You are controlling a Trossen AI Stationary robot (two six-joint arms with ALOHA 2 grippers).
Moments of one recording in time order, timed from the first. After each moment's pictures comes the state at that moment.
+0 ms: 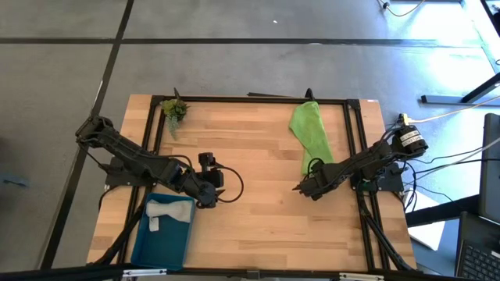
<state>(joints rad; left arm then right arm) -0.42 1.39 1.03 -0.68 -0.56 -0.30 0.30 1.59 0.71 -1.02 0.08 1.34</state>
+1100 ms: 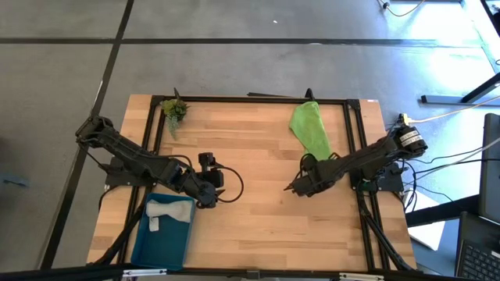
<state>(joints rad) -0.42 1.39 1.03 -0.68 -0.56 -0.30 0.31 1.59 1.01 -1.28 0.31 1.19</state>
